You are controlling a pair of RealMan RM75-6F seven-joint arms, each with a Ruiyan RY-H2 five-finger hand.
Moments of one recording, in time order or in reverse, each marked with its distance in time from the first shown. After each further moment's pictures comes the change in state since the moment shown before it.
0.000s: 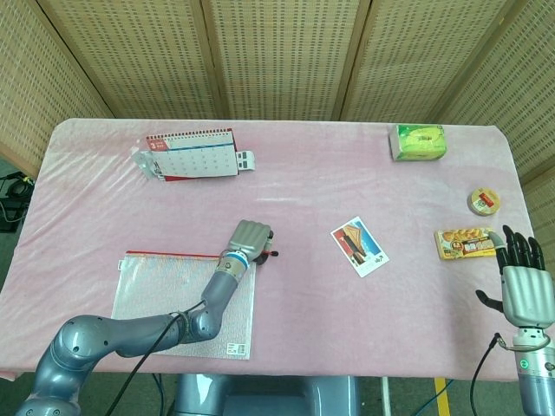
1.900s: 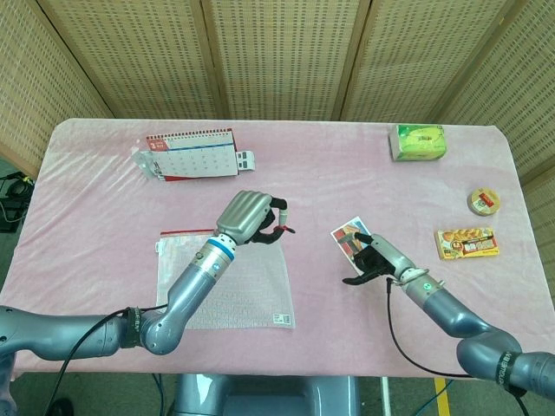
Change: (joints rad) left arm 0.122 0.380 -0.132 -0.611 0.304 0.187 -0.344; right arm 0.530 0.054 0.127 -0.181 0.258 -0.959 0.826
